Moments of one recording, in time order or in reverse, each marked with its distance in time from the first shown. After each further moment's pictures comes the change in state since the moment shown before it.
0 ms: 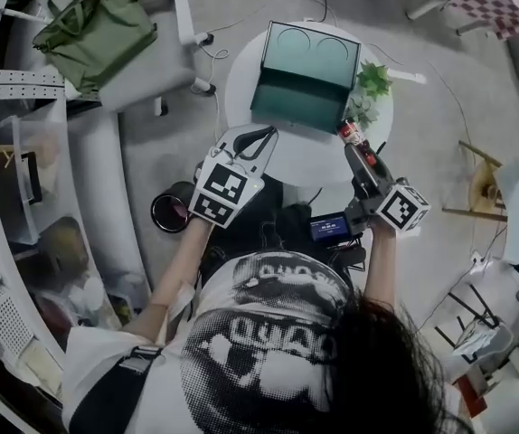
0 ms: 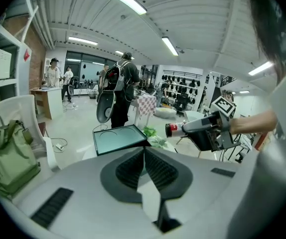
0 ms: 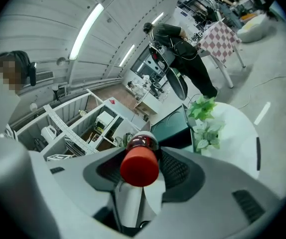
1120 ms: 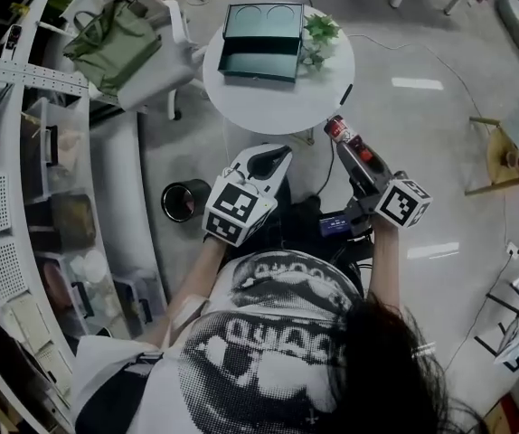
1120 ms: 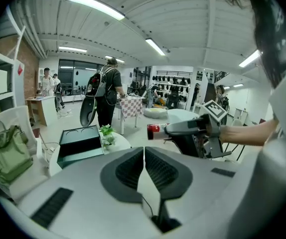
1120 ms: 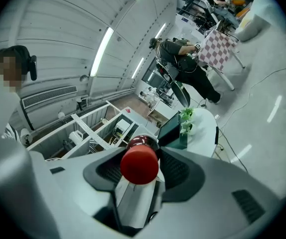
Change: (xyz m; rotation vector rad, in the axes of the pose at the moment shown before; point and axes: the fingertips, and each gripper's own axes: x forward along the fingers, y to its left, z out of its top) left arm -0.038 -0.276 -0.019 0.068 -0.029 -0.009; right arm -0.218 0.000 -0.059 0.002 -0.103 0.175
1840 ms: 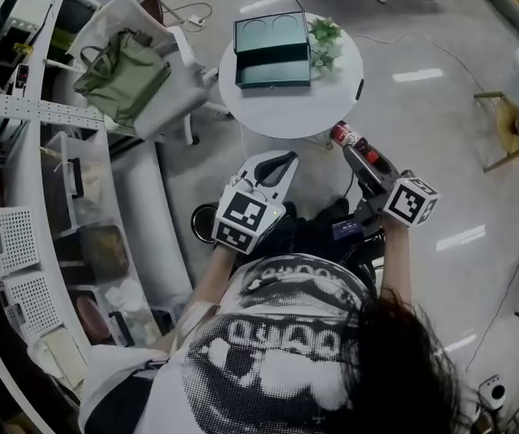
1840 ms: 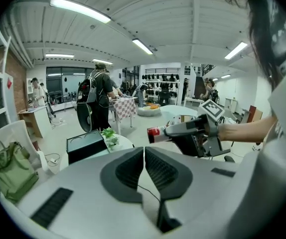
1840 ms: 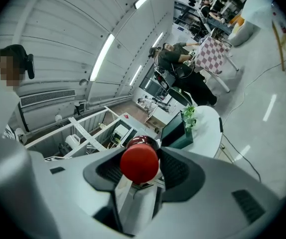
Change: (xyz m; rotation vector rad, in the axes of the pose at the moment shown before) left arm -0.064 0.019 -0.007 0.135 0.008 -0.068; right arm 0.011 0.046 -0.045 0.012 -0.096 -0.038
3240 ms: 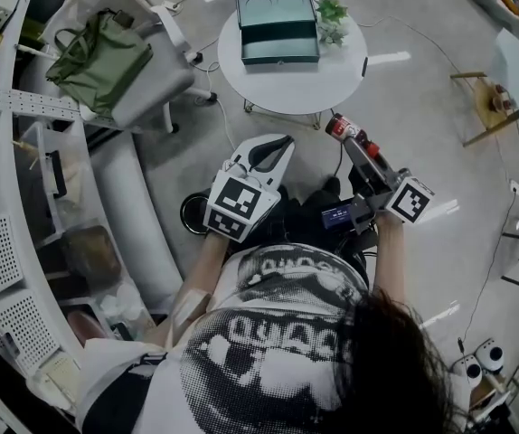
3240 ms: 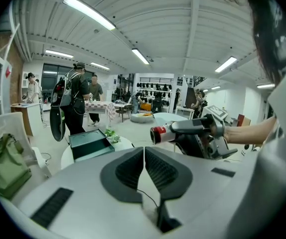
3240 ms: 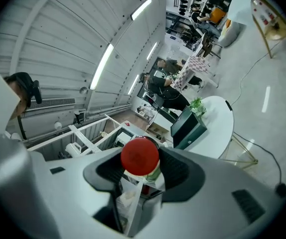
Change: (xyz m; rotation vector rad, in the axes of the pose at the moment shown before) left arm -0.072 0.046 -0.044 -0.019 -0.099 -0.116; right arm 0.027 0.078 -0.063 0.067 -0.130 -0.006
